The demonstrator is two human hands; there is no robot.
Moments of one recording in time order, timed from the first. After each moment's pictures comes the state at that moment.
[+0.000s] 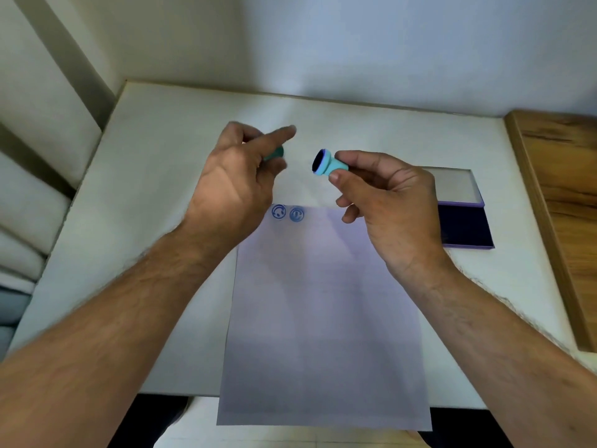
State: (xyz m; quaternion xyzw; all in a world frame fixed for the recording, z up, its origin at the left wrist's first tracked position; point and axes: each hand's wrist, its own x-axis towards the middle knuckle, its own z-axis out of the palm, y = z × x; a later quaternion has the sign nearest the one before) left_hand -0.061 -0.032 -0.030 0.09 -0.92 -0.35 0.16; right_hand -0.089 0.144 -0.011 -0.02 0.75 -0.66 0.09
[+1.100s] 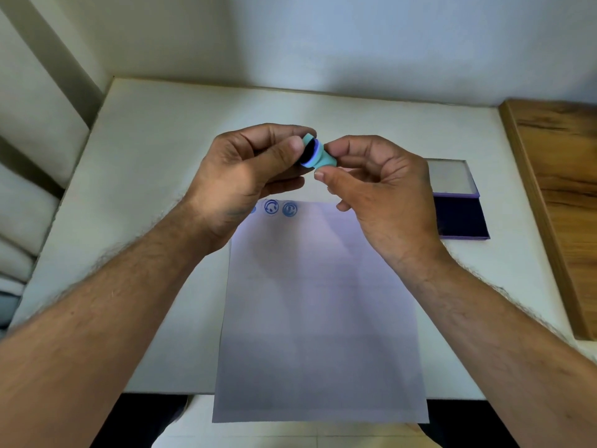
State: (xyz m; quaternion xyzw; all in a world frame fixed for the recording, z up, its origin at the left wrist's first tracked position) left_hand -0.056 -0.021 -0.009 0.09 -0.66 -0.74 -0.01; right_hand -0.092 0.146 -0.012 -0.10 0.79 -0.61 0.04
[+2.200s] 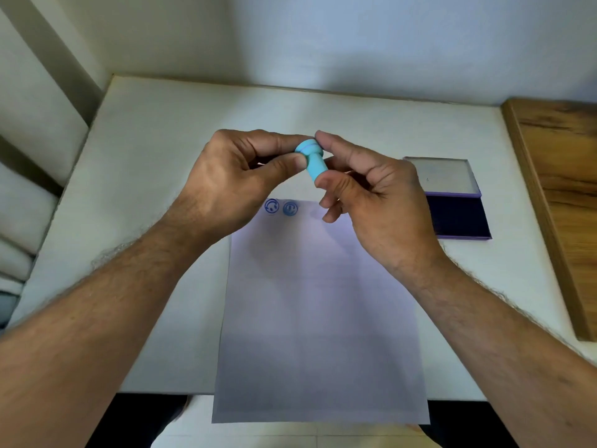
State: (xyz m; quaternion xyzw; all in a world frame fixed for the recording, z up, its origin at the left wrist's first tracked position) left_hand -0.054 -0.026 -0.007 0.05 -0.80 -0.60 0.05; right_hand -0.087 0.147 -0.014 -0.15 0.77 -0.61 0.11
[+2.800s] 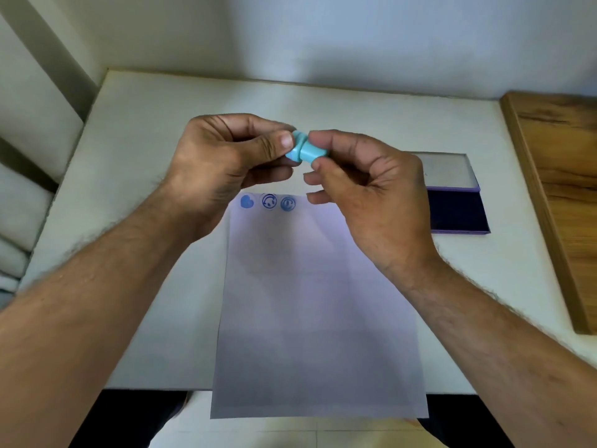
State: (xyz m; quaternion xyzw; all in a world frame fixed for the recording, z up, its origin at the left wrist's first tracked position) left_hand -0.057 -0.031 -0.005 0.12 -0.65 -0.75 0.03; right_hand -0.078 0.140 -0.011 -0.14 0.75 -0.64 0.05
